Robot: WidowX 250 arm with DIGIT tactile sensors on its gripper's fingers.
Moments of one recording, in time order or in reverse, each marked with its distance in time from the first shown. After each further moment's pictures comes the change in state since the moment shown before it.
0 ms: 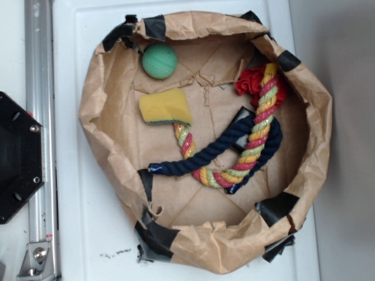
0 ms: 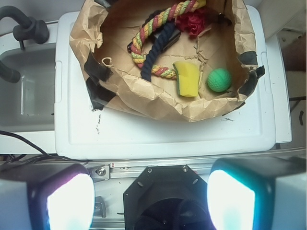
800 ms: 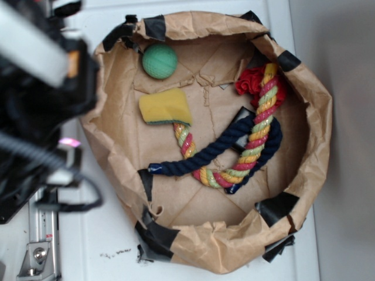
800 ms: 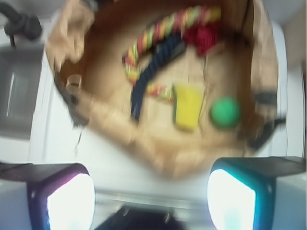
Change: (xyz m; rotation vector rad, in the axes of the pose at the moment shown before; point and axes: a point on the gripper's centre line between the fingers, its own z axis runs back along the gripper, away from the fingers) arm 0.058 0.040 -0.057 -0.020 -0.037 -0.136
